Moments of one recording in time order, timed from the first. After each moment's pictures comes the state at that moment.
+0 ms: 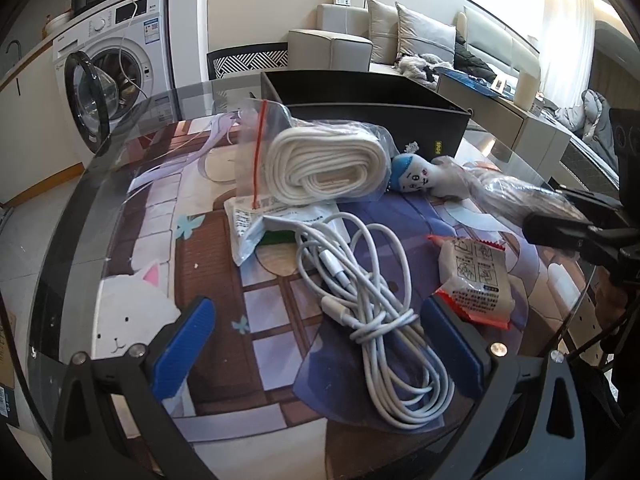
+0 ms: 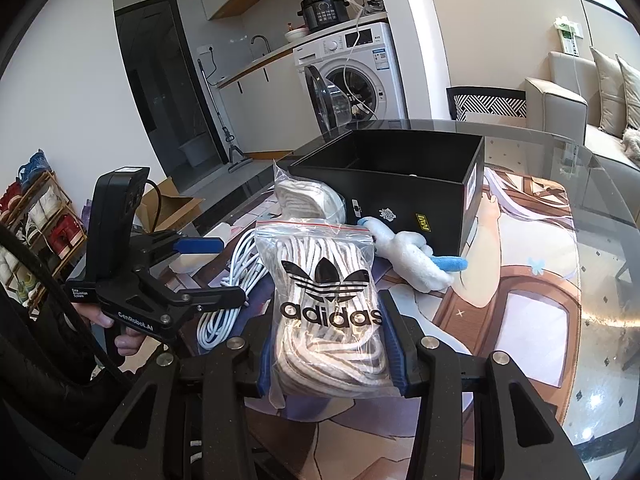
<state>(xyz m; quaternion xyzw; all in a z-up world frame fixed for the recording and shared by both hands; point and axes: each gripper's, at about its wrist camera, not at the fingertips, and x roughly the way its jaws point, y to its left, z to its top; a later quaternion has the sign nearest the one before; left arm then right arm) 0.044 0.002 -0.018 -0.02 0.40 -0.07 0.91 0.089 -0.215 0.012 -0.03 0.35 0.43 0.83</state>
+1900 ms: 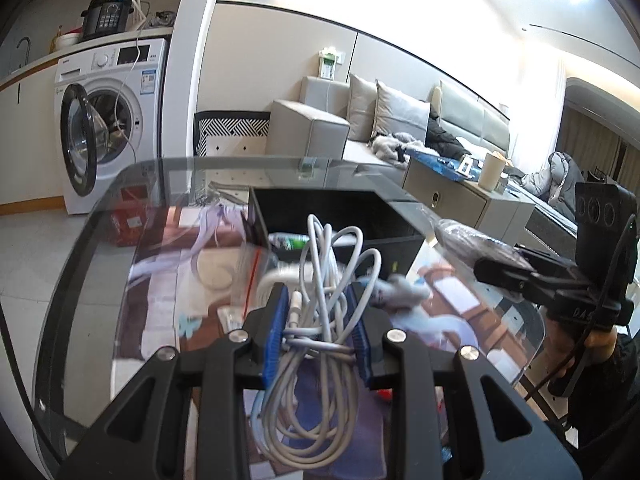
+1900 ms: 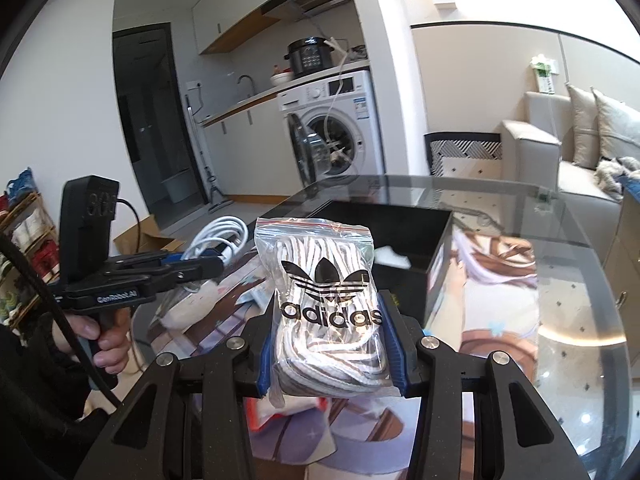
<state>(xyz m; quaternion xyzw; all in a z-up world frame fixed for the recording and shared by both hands) 0.044 0.024 0.058 -0.08 0.27 -0.12 0.95 0.091 -0.226 0.060 -0.01 0.27 0.38 0.88</state>
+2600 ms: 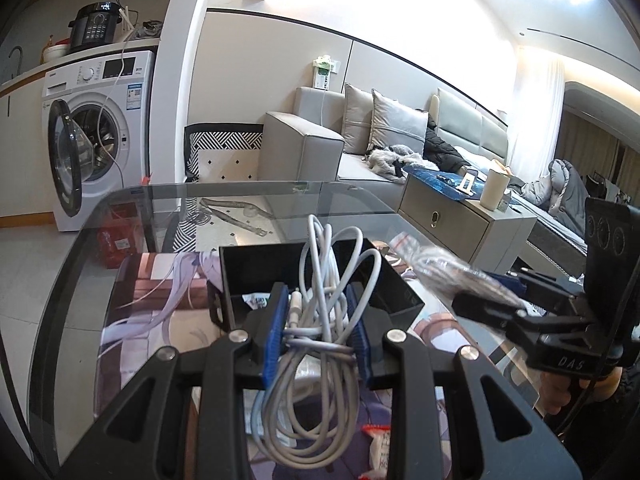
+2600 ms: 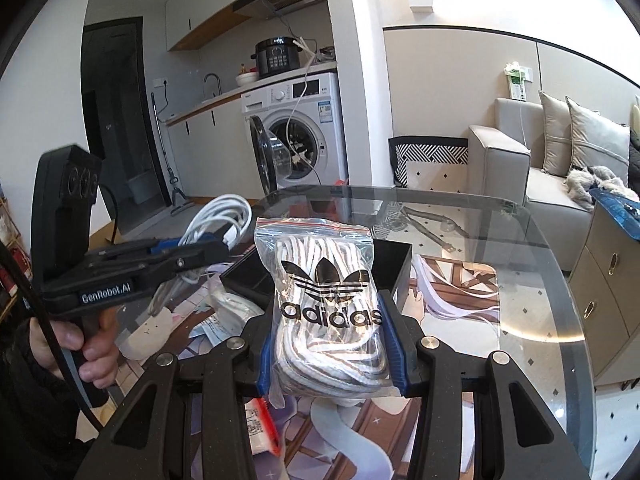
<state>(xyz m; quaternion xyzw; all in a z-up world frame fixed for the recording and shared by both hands) 0.115 0.000 0.086 -0.08 0.26 -0.13 0.95 0.135 -0.210 0.083 -0.04 0.28 0.32 0.90</state>
